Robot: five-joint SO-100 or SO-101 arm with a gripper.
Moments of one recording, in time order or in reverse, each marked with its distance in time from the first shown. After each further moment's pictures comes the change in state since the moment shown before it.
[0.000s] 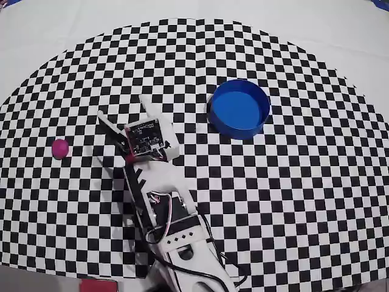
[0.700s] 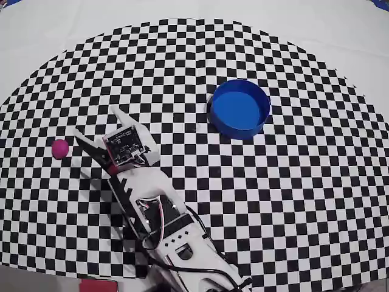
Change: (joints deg) arm -10.7 -0.6 0.0 0.0 0.0
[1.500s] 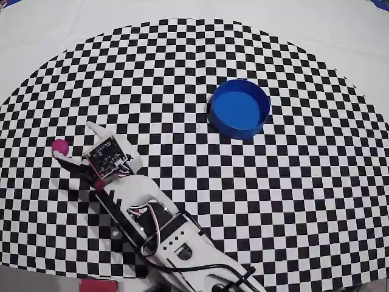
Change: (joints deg) arm -10.4 -0.5 0.0 0.6 -0.1
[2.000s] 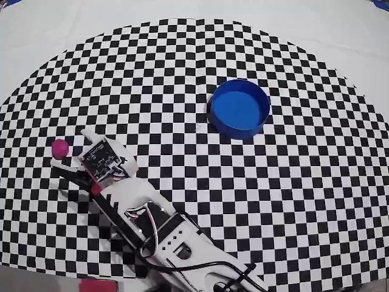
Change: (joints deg) arm -2.6 -1.4 0.0 1.4 0.0
